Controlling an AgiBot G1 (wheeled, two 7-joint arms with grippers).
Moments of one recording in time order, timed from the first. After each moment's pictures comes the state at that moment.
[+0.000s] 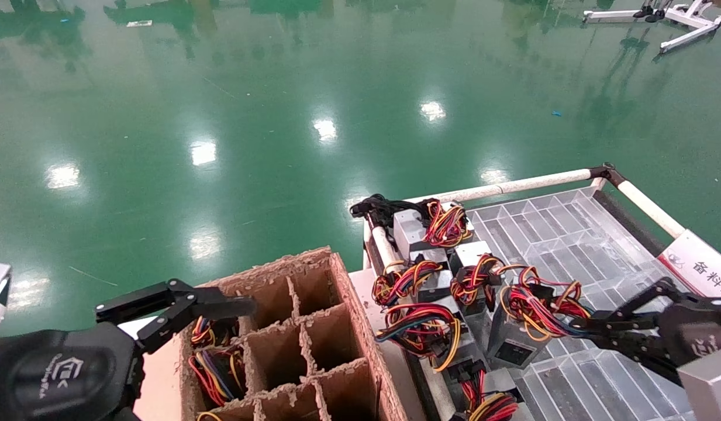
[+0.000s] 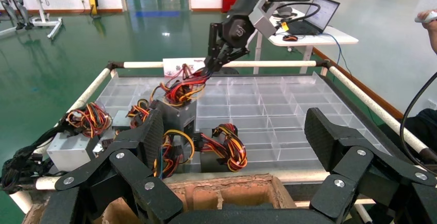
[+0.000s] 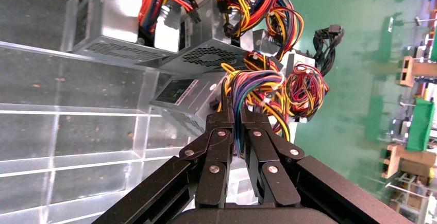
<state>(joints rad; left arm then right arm) -1.08 0.60 0.32 -1.28 0.71 1.48 -0.17 1.63 -0.29 -0.91 1.34 -1.17 -1.24 -0.65</state>
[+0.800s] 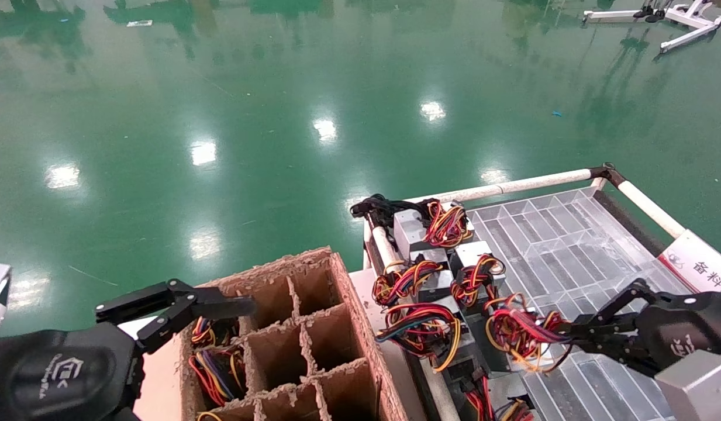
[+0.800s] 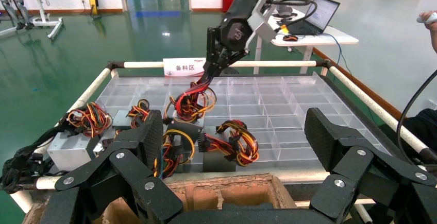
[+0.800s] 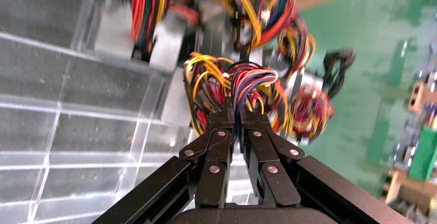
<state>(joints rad) -1.08 0.60 0.32 -1.28 0.71 1.48 -0.17 1.68 -0.35 -0.93 1.34 -1.25 -1.29 -0.62</state>
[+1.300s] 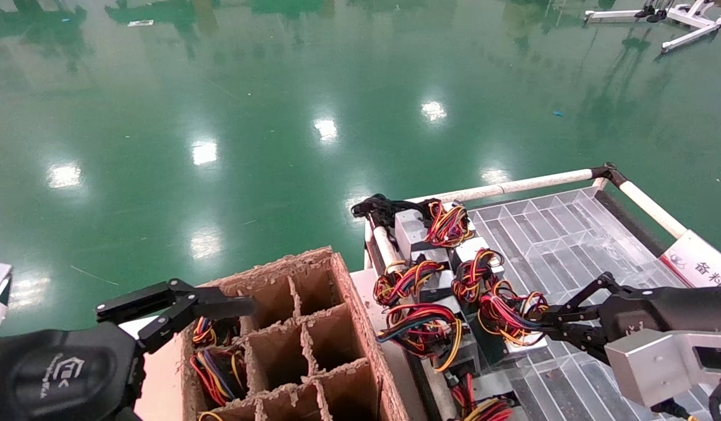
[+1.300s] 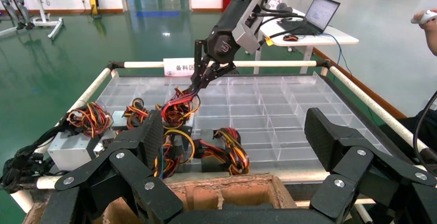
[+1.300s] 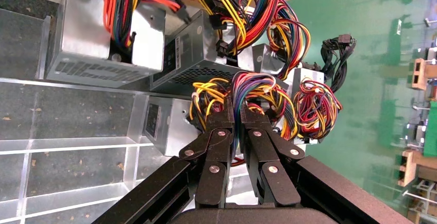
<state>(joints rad) -1.08 0.60 0.32 -1.28 0.70 1.48 -0.17 1.62 -0.40 -0.95 1.27 -1.23 -1.19 -0.58</state>
